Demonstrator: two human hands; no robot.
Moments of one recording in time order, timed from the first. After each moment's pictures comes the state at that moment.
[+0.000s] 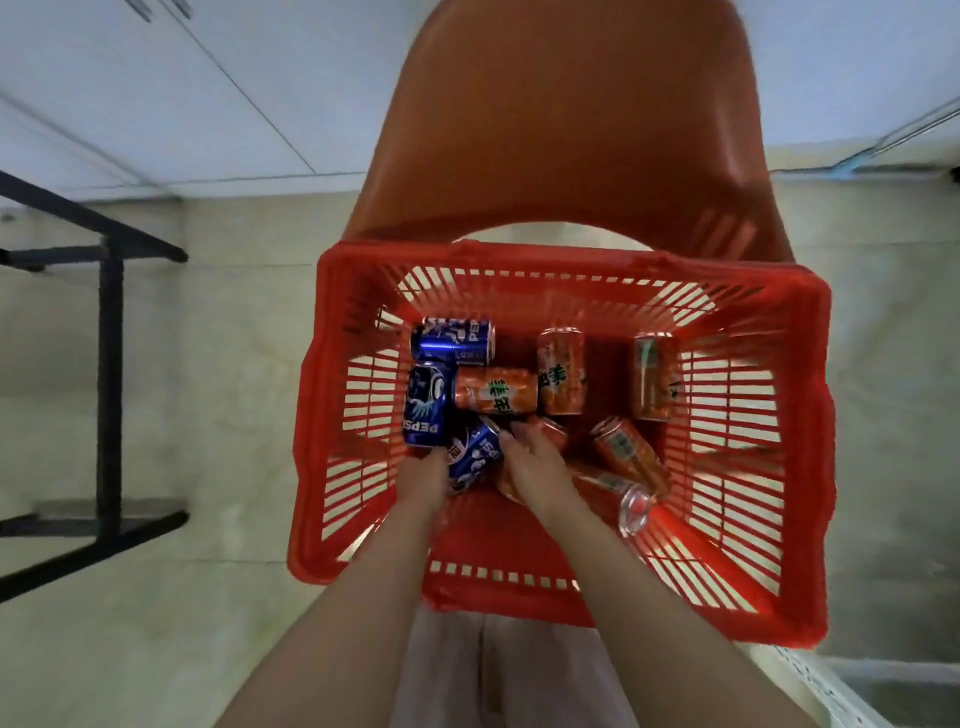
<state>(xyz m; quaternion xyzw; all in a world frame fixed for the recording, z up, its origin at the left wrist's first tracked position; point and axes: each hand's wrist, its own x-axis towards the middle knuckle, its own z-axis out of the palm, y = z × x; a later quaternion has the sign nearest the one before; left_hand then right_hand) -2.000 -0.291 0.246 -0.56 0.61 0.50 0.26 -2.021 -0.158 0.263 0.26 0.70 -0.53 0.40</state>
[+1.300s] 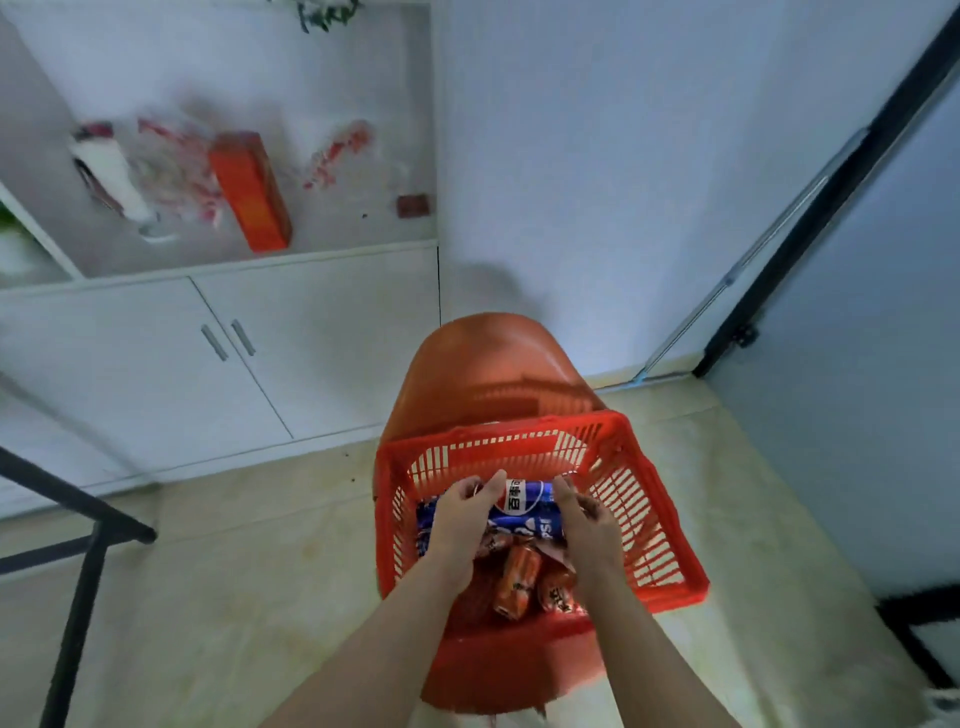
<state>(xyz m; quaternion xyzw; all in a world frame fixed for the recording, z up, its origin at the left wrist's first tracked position) -2.004 -0.305 0.472 -0.23 0.64 0.69 0.25 -1.960 -0.172 0.471 0.41 0.58 -0.71 0.01</state>
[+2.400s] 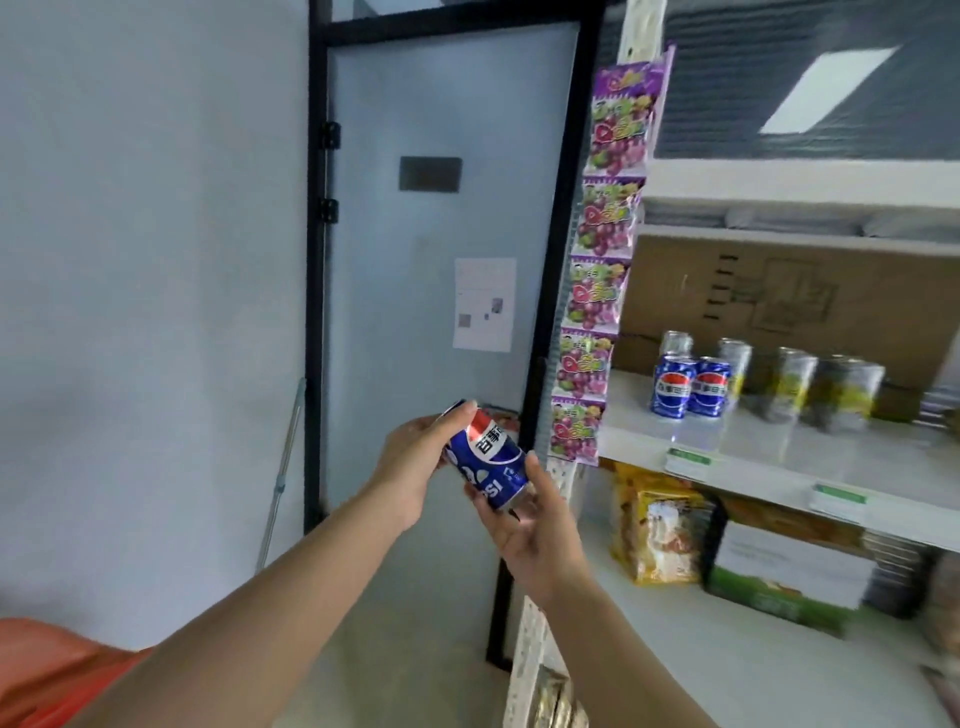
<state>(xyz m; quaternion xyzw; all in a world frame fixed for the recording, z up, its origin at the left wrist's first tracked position) -1.667 0.006 0.855 0.35 0.52 0.71 0.33 -1.525 0.041 0.819 0.17 0.30 -0.84 -0.42</state>
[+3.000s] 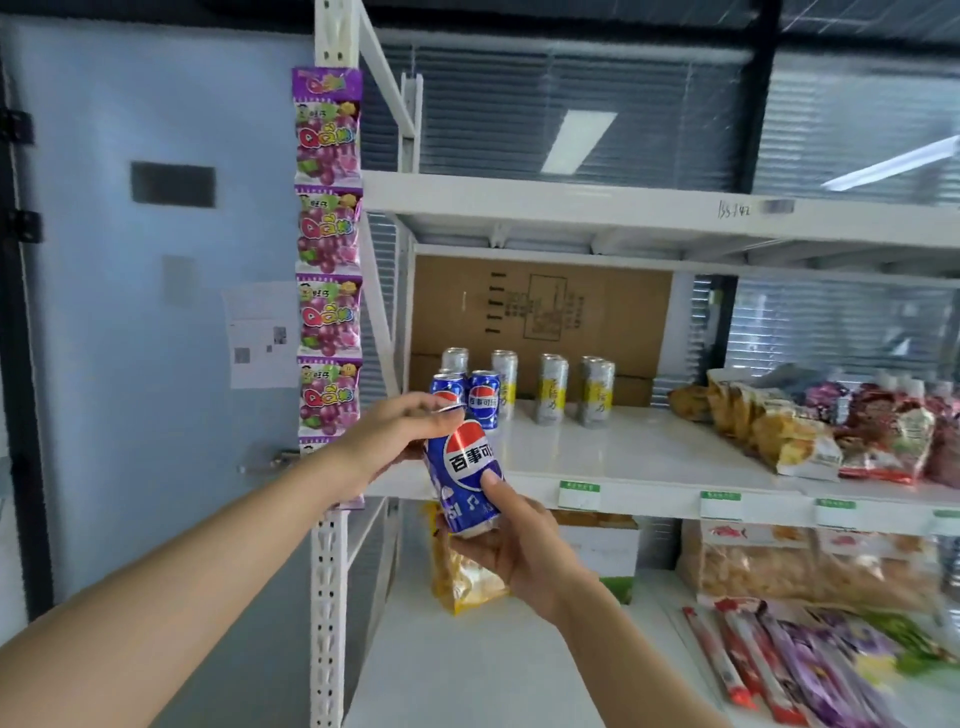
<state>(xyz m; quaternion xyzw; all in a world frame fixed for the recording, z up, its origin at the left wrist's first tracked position) -1.471 0.171 0.922 0.64 0.44 0.50 0.38 -1.288 0.160 0.851 0.27 0.50 -0.69 -0.44</state>
